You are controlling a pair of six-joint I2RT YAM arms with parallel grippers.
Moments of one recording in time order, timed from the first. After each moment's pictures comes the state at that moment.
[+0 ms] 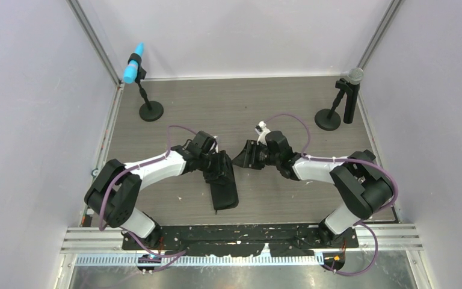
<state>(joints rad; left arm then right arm) -0.65 1.52 0.81 -0.31 0.37 -0.81 0.62 1.58 0.65 0.40 -0.39 0.76</state>
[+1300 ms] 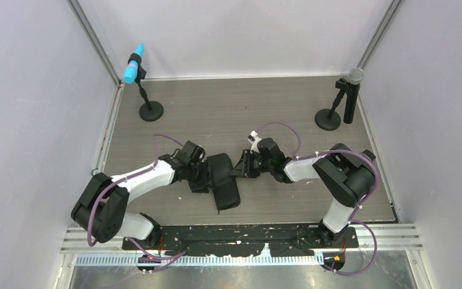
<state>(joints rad) -0.59 1.37 0.66 -0.42 0.24 -0.82 0.68 1.73 0.64 0.44 -0.41 0.76</state>
